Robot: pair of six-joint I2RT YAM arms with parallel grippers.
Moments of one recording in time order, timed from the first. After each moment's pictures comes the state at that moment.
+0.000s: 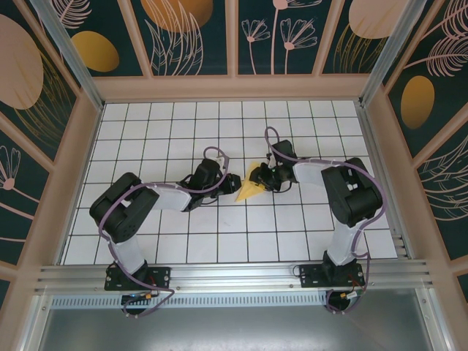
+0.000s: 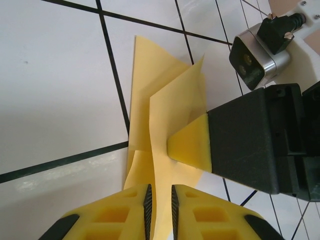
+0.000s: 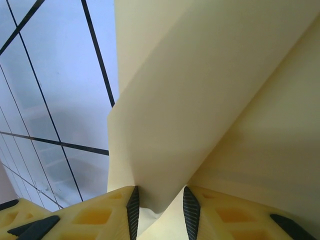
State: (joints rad) left arm -0.70 1.80 0.76 0.46 0.24 -0.80; right arm 0.43 1.85 0.95 -0.18 -0.50 0.78
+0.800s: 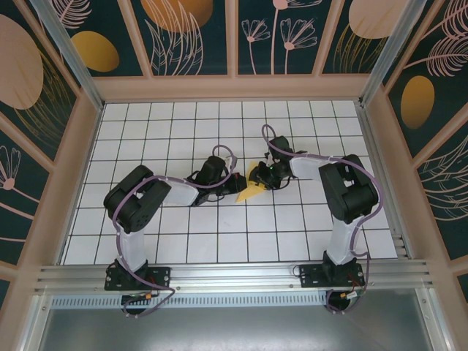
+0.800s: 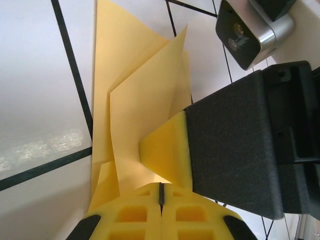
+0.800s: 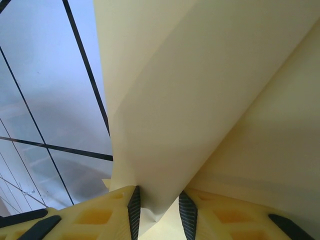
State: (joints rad) left arm -0.70 1.93 0.85 0.47 0.39 -0.83; right arm 0.44 1.90 1.05 -0.32 -0.47 0.76
